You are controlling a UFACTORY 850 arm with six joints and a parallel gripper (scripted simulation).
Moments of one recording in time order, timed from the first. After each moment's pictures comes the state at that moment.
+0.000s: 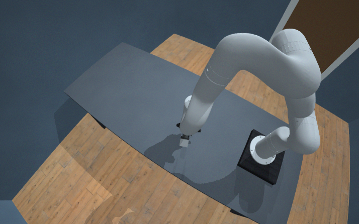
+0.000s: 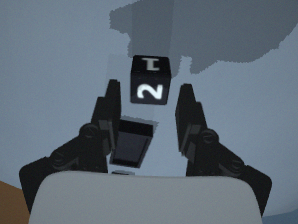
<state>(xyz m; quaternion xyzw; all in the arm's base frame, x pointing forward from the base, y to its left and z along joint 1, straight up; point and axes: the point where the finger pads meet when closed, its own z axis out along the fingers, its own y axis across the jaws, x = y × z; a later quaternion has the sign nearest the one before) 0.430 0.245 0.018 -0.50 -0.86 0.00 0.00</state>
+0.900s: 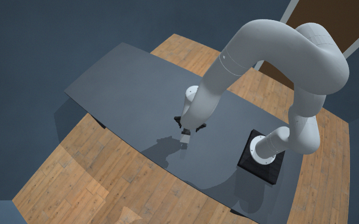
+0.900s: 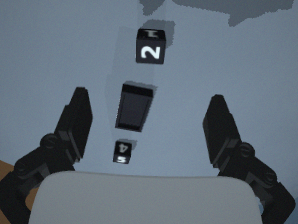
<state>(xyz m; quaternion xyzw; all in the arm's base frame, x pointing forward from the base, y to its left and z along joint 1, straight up) 0.430 0.245 0.082 -0.50 -0.86 0.00 0.00</state>
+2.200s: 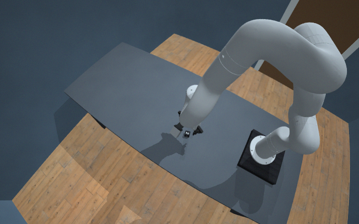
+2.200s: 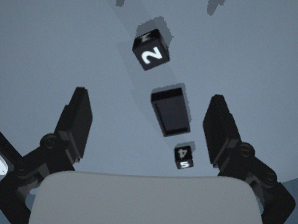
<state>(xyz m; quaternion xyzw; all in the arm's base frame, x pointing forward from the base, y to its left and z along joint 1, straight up) 0.430 0.244 0.078 -0.71 -0.70 0.00 0.01</state>
